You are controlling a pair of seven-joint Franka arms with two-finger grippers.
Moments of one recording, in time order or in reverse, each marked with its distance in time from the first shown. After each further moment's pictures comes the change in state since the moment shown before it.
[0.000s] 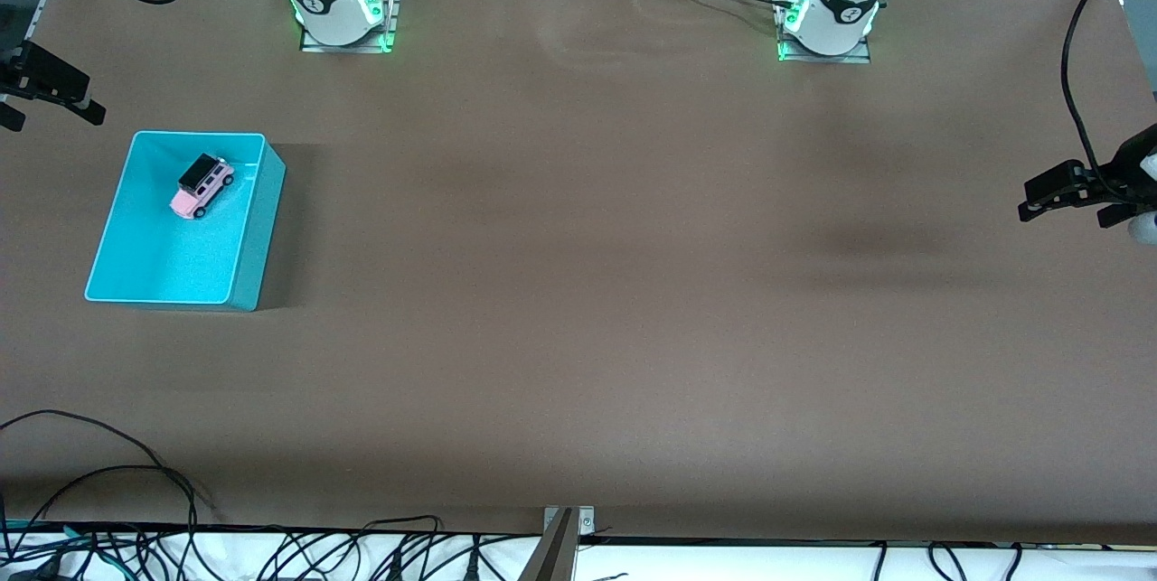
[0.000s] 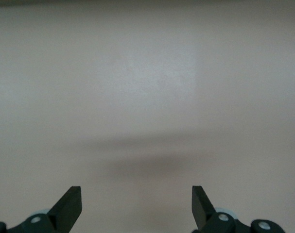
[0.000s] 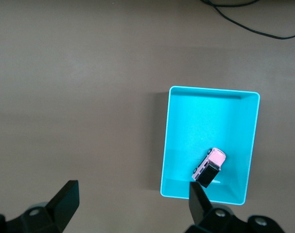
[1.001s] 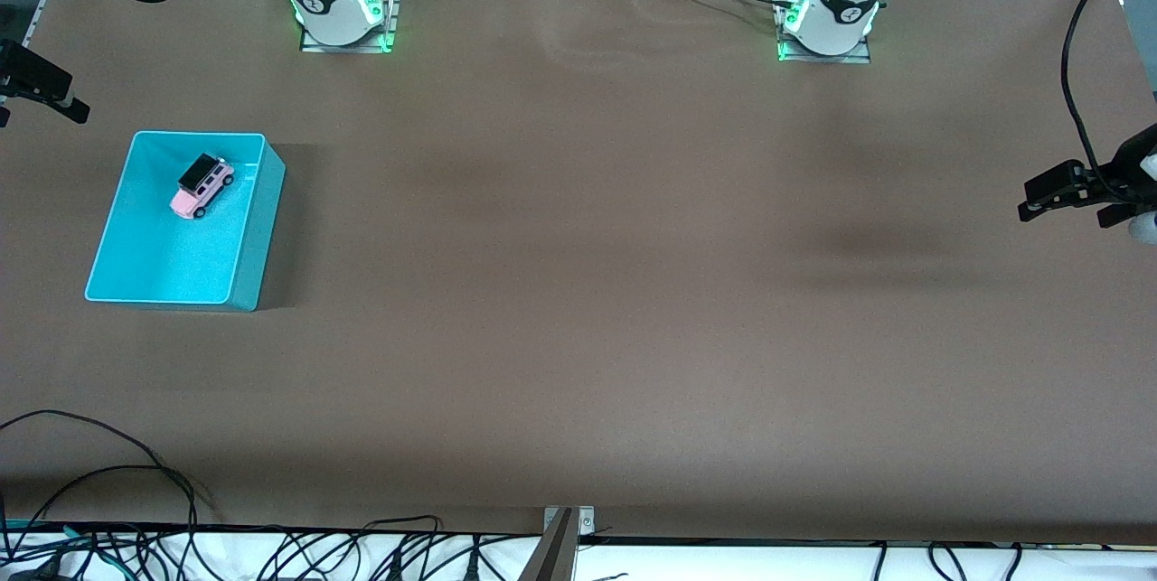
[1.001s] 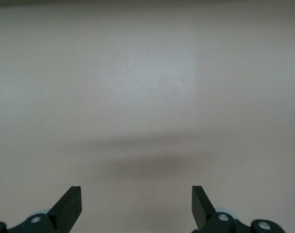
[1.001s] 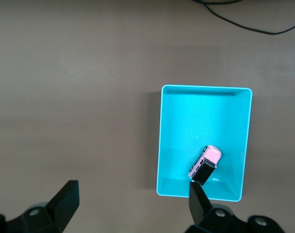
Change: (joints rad) left arm 0.000 0.000 0.000 0.000 0.000 0.000 0.000; right arm -0.004 -0.002 -0.023 0.002 0.000 -0.011 0.000
